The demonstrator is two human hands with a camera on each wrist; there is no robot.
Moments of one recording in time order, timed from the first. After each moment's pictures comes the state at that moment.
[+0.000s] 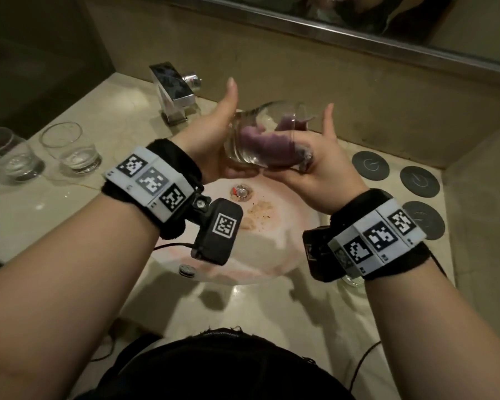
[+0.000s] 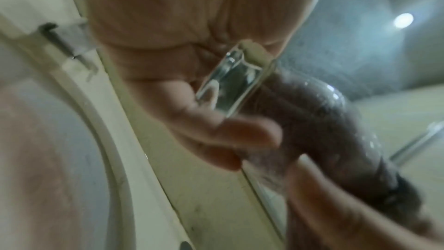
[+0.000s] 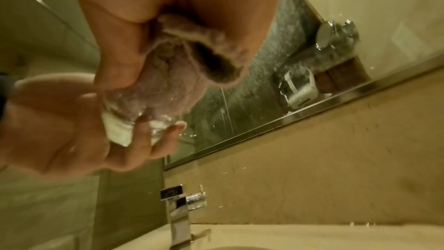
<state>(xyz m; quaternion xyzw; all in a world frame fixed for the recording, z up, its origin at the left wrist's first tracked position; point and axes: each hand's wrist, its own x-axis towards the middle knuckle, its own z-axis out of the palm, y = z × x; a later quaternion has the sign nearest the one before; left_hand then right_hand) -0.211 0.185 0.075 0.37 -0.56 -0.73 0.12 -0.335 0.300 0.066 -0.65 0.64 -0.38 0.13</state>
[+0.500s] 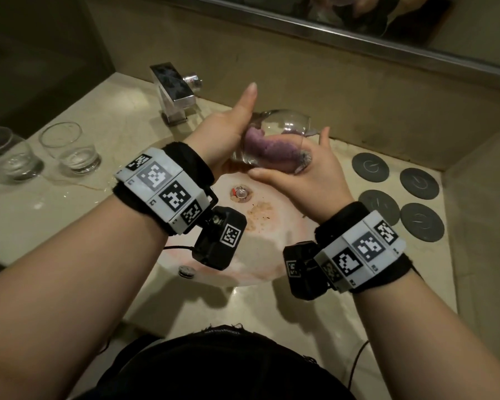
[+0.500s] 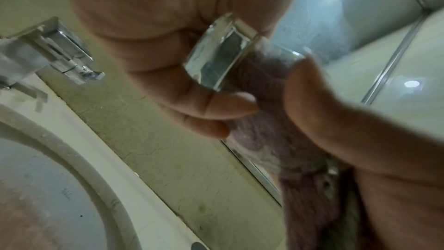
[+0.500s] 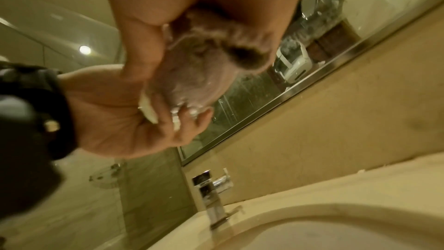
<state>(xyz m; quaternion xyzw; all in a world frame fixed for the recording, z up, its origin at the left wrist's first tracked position) -0.220 0.192 0.077 0.39 -0.59 -0.67 0.22 -0.315 0.301 0.061 -0.55 0.68 -0.45 0.18</state>
